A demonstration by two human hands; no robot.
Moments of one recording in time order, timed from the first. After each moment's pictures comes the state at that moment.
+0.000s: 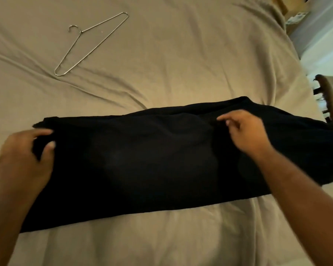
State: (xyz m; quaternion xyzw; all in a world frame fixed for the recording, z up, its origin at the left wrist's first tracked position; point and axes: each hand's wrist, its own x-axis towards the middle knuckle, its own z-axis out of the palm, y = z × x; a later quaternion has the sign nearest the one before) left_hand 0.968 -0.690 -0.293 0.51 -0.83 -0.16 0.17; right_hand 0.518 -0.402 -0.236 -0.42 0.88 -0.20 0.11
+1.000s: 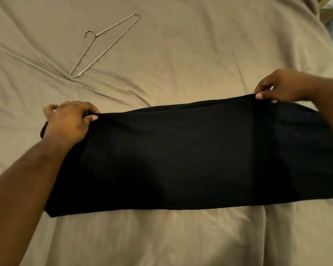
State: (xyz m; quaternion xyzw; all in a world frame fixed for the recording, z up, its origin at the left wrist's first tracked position) left_hand 0.846 -0.696 -0.235 0.48 -0.88 -0.06 0.01; right_hand 0.380 -0.445 -0.186 -0.46 0.84 0.05 0.26
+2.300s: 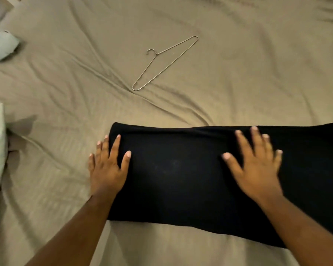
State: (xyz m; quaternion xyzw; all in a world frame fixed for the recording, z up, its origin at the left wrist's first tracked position) left_hand 0.969 -0.665 -0.318 0.61 -0.78 -0.12 0.03; right_hand 0.641 -0.476 -0.284 -0.42 0.89 -0.13 0.13
